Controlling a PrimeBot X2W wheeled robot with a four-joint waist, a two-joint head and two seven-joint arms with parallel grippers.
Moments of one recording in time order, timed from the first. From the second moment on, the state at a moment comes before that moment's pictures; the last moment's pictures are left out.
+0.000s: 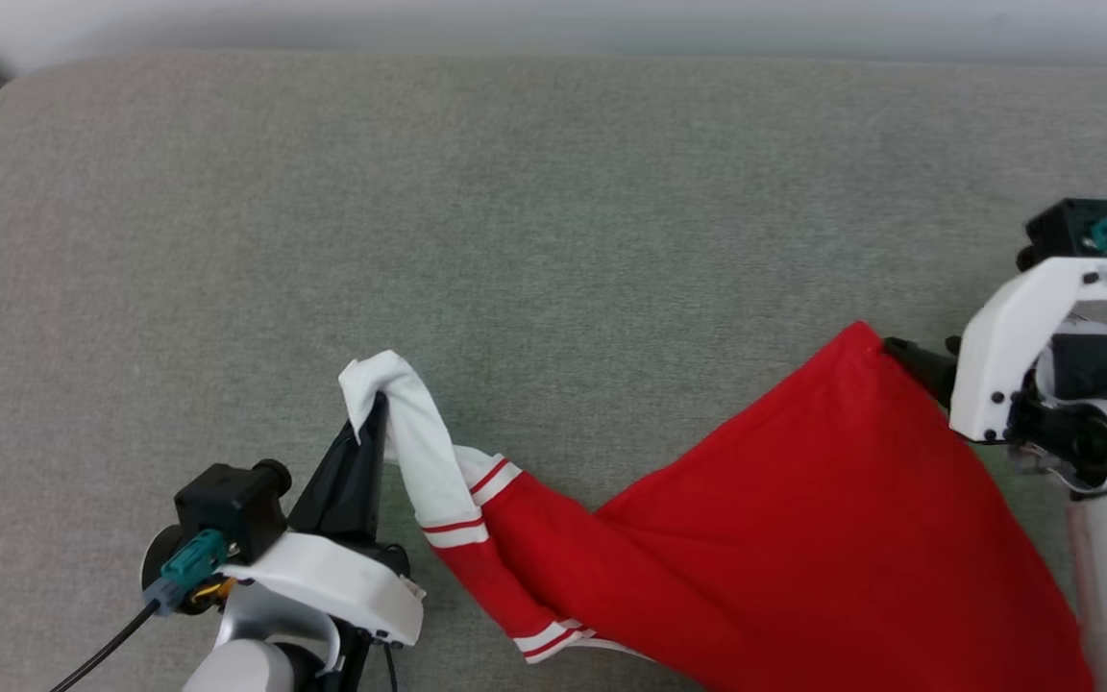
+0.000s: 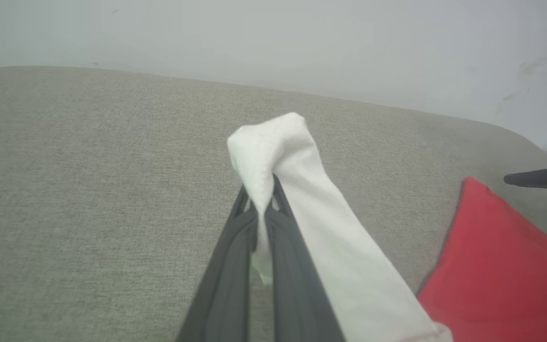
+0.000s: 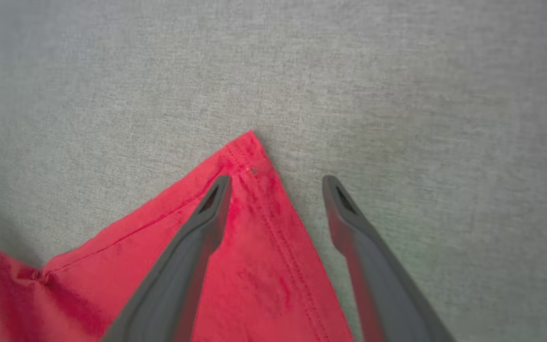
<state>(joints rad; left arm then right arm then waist) -0.11 0.33 -0.37 -0.09 -0.53 0.15 -0.08 -0.53 -0.19 -0.05 0.29 0.40 0.13 0.88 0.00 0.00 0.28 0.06</state>
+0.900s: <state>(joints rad) -0.20 0.31 -0.40 0.03 -0.55 0.10 -0.12 -0.61 -0.26 0.07 0.44 0.46 0.13 0.86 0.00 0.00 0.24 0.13</state>
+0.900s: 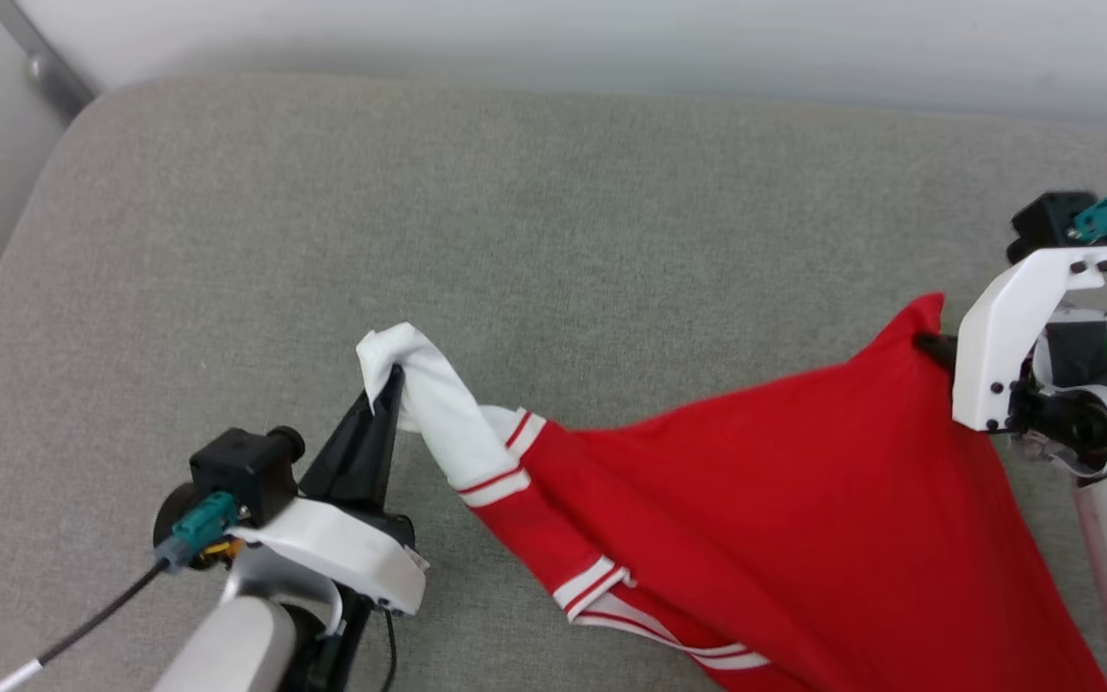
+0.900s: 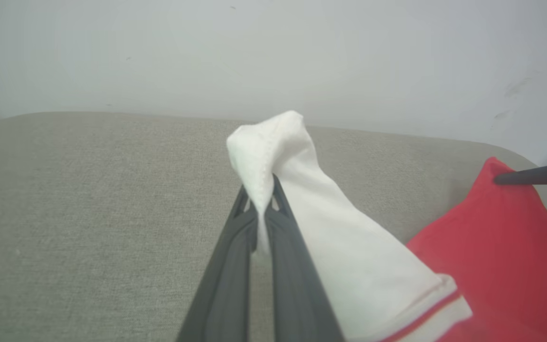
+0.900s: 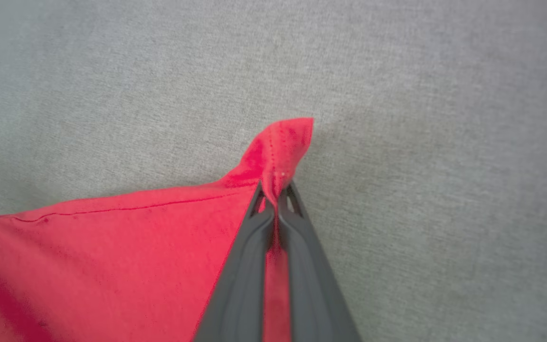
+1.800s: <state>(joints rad) -1.12 0.42 -0.27 0.38 -0.52 -0.01 -0.06 -1.09 -0.32 -0.03 0.31 0.25 0.13 0.50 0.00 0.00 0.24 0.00</state>
